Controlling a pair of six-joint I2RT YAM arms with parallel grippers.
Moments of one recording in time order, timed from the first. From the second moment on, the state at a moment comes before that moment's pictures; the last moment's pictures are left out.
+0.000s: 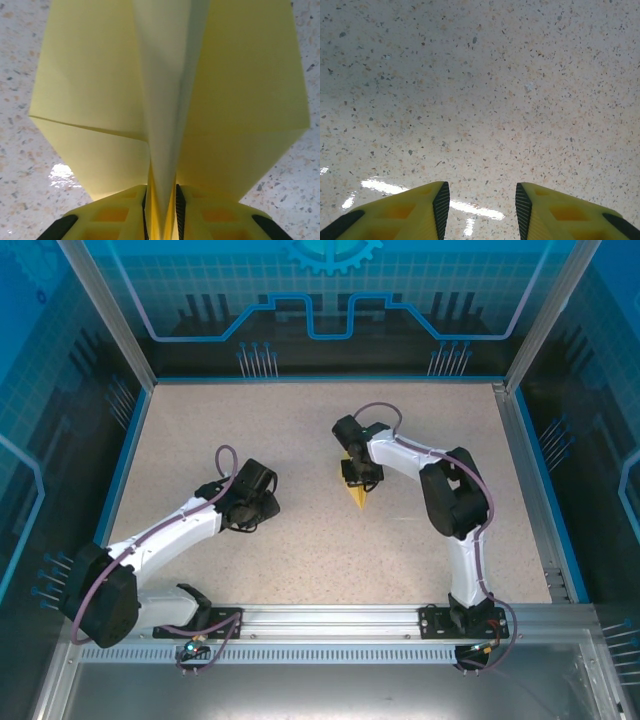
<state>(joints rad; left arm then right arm) -0.52 1.27 0.80 -0.67 -0.12 -1.03 0.56 2.09 1.55 -0.88 0.11 0.49</state>
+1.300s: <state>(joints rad) -0.52 1.31 0.82 -0.65 -0.10 -1.03 0.53 1.58 1.39 -0.80 0.12 0.45</state>
